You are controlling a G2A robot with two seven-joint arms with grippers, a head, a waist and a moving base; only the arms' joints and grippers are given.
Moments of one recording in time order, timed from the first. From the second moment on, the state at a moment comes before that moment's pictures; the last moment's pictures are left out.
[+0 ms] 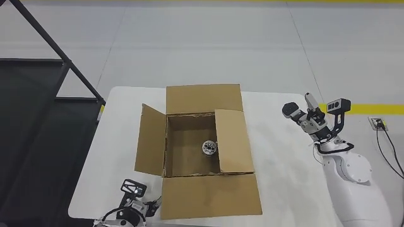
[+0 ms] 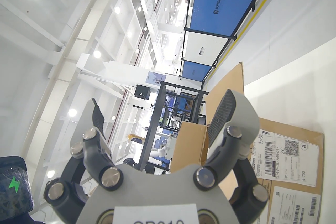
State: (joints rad) left arm 1.74 -1.26 -1.50 -1.88 1.47 -0.11 -0.32; right arm -0.95 -1.18 1.55 -1.24 0.52 -0.41 0.71
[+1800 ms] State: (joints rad) left arm 1.62 -1.28 -1.54 -1.96 1.59 0.15 -0.44; right arm -0.99 -1.17 1.57 -1.26 0.55 -0.42 0.69
